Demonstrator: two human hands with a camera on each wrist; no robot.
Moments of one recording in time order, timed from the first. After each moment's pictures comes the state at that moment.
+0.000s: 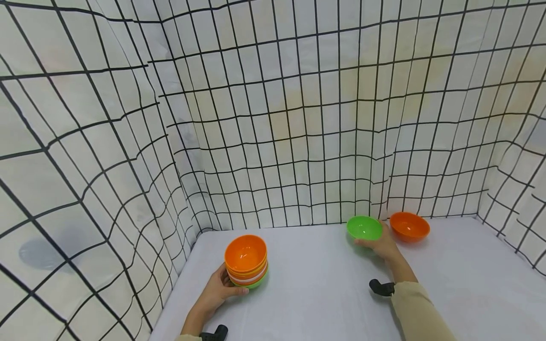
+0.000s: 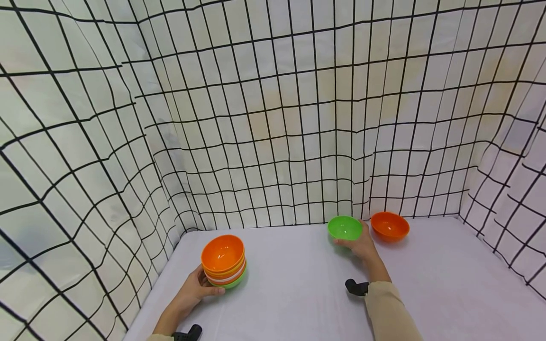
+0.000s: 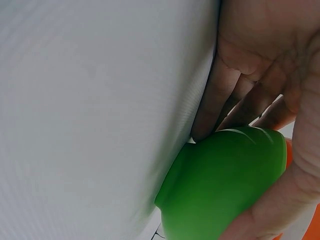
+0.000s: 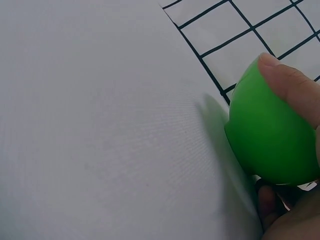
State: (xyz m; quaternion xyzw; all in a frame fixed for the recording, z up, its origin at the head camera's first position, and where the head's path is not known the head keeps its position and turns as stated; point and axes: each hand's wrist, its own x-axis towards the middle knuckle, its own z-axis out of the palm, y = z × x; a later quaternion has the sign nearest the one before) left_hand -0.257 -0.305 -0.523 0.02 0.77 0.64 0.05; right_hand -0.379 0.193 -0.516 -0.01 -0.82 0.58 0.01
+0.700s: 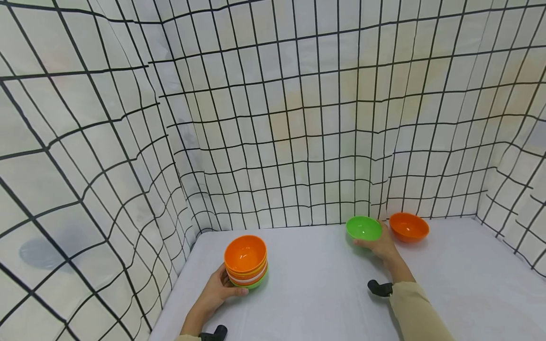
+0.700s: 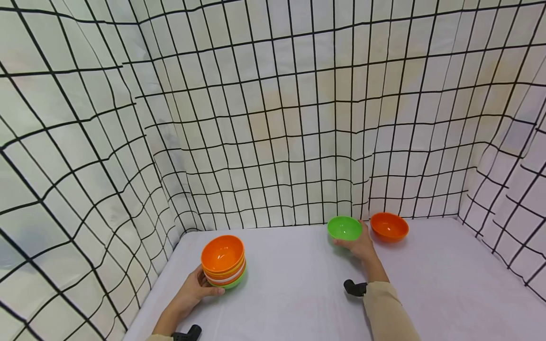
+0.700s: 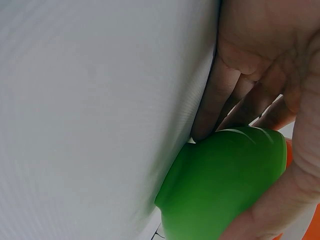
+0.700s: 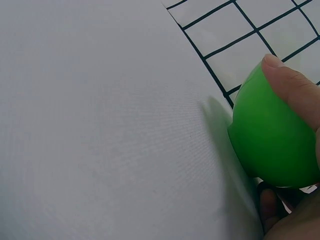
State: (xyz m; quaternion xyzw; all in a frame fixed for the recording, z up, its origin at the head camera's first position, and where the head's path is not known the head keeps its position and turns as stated) left_hand -0.253 -0.303 -0.519 0.02 0.77 0.64 0.05; right_hand -0.377 0.189 -0.513 -0.04 -0.82 0.57 0.00
